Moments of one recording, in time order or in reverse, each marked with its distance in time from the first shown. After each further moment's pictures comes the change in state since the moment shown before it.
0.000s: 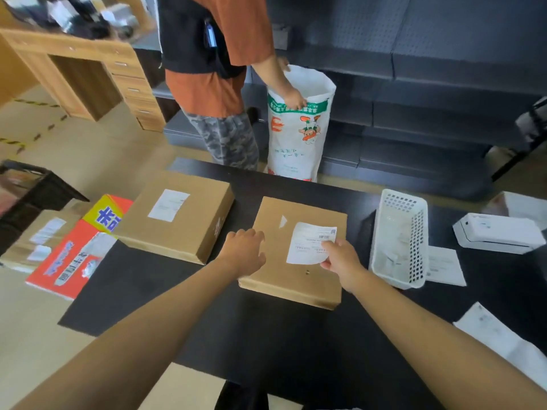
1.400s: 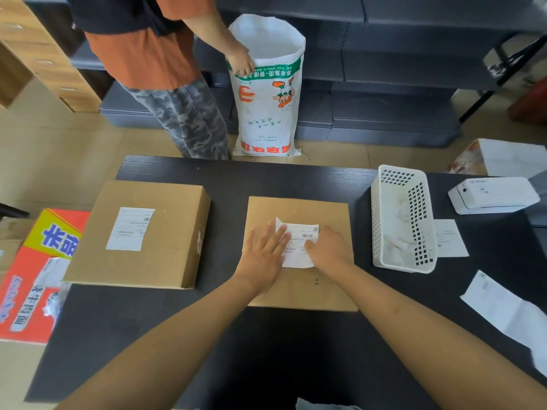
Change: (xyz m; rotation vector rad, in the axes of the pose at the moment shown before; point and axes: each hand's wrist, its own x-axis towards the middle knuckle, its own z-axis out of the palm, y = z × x) left_hand 0.085 -0.003 0.060 0.139 -0.044 0.344; right_hand 0.053 -0.016 0.046 -0.796 0.272 -0.063
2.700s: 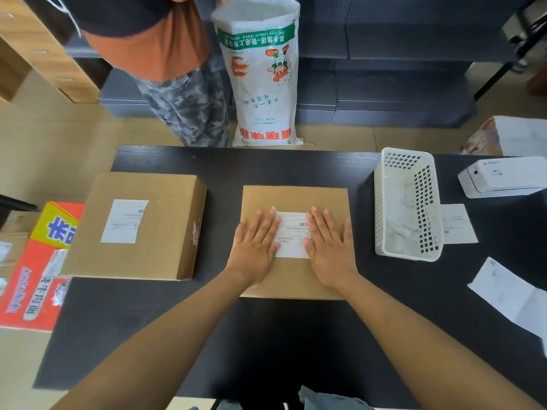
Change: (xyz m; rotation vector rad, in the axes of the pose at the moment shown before) left_hand 0.003 -0.005 0.014 -0.049 0.039 -0.075; right_hand 0.002 0.058 0.035 -0.477 0.079 -0.454
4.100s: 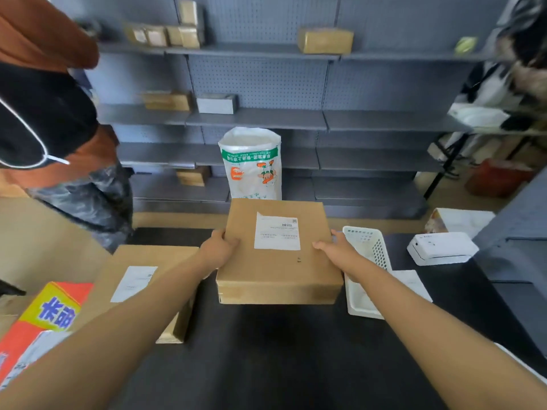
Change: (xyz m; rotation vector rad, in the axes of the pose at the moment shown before) left_hand -0.015 -0.030 -0.162 -0.943 0.180 -0.470; right_hand -0.009 0.031 -0.180 1.132 -0.025 0.403
